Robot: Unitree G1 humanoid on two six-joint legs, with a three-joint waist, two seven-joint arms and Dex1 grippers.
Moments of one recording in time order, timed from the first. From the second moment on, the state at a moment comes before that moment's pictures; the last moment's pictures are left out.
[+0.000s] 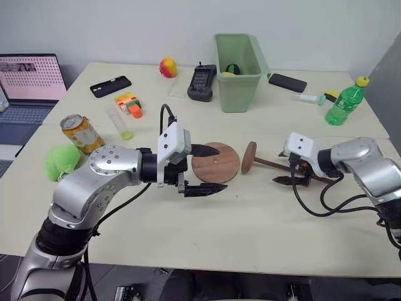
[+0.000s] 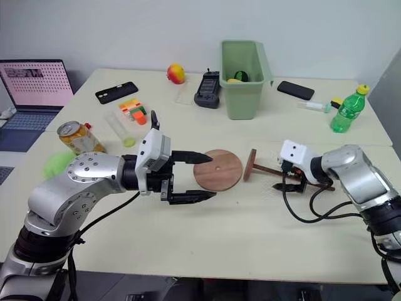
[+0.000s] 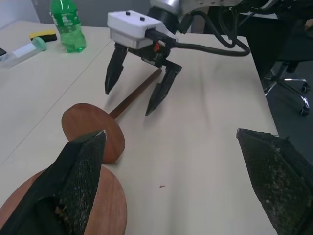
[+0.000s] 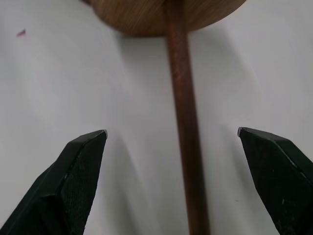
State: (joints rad) left arm -0.52 0.74 -0.11 -0.44 -0.65 0.68 -0.96; right arm -0.67 -0.94 0.41 0.05 0.11 0.55 1.12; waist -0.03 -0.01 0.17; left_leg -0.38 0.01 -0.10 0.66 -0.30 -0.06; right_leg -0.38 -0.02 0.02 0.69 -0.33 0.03
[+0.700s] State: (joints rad) left arm -0.49 0.74 -0.09 -0.45 -0.63 0.68 -0.93; right arm -0.84 -0.81 0.44 0.35 -0.06 0.39 1.28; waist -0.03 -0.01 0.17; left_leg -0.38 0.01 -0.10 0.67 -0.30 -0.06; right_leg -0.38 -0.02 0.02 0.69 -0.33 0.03
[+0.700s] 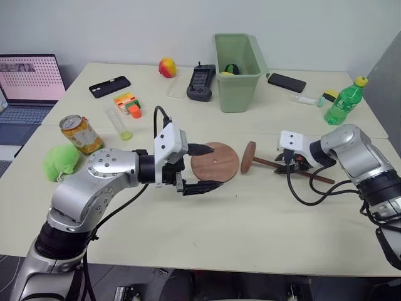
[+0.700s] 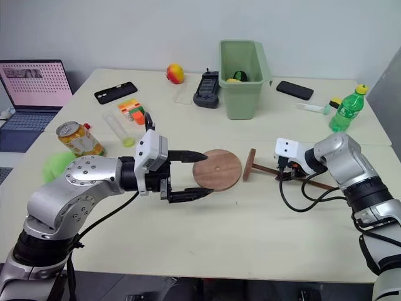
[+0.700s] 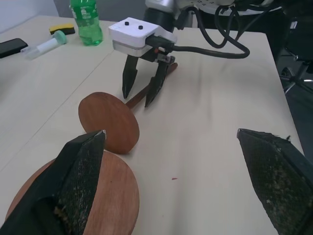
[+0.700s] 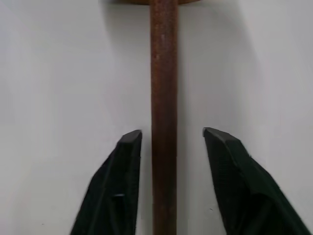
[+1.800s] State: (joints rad) left arm 0.44 0.43 0.26 -0.91 -0.56 0.50 -0.51; right arm -0.73 0.07 0.01 -0.01 0.29 0.37 0.54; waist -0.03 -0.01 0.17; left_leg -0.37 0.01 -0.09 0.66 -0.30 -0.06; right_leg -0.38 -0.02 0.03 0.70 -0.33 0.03
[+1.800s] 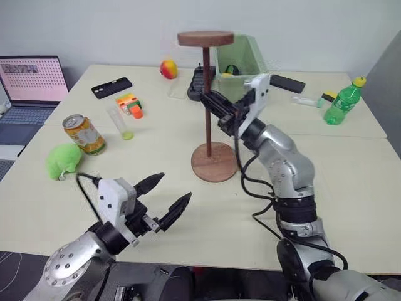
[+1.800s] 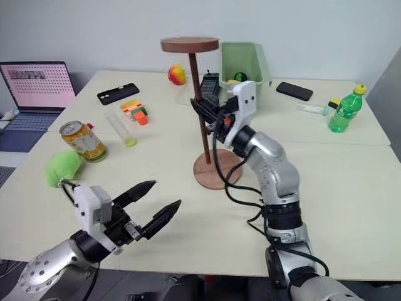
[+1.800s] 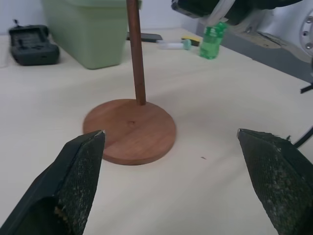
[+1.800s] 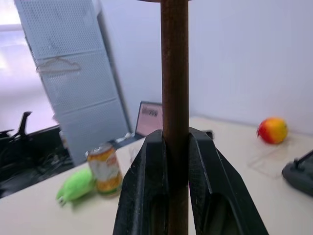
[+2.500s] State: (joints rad) left arm 0.38 0.41 0.14 -0.86 -0.43 0.37 -0.46; right arm -0.70 0.07 0.05 0.35 0.18 -0.03 0.49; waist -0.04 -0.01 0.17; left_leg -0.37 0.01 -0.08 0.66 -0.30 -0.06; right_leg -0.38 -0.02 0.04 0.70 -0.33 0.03
